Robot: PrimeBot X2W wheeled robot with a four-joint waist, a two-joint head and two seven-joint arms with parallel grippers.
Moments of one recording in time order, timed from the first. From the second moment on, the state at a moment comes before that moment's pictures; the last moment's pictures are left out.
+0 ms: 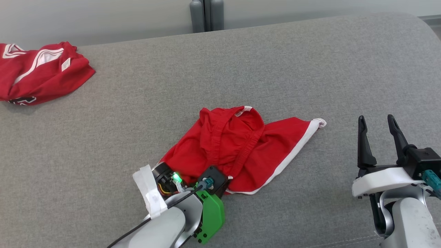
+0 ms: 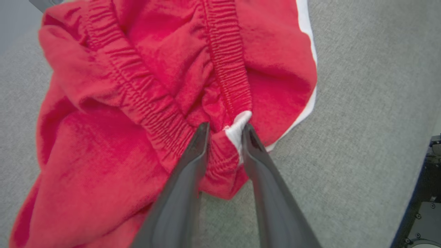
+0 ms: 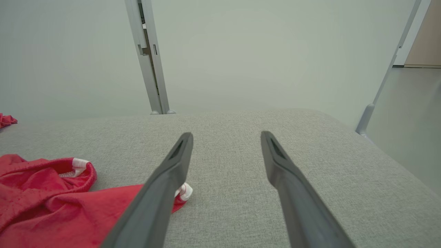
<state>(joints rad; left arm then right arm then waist) -0.50 0.18 -0.91 0.52 -0.29 -0.11 0.14 -0.17 -0.05 -0.15 0.21 0.04 0.13 -0.26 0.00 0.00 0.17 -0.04</state>
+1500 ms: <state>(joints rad) -0.16 0.08 -0.24 0.41 -0.72 0.00 -0.26 -0.17 -0.05 -0.09 0.24 0.04 0.13 -0.26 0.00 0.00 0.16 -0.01</state>
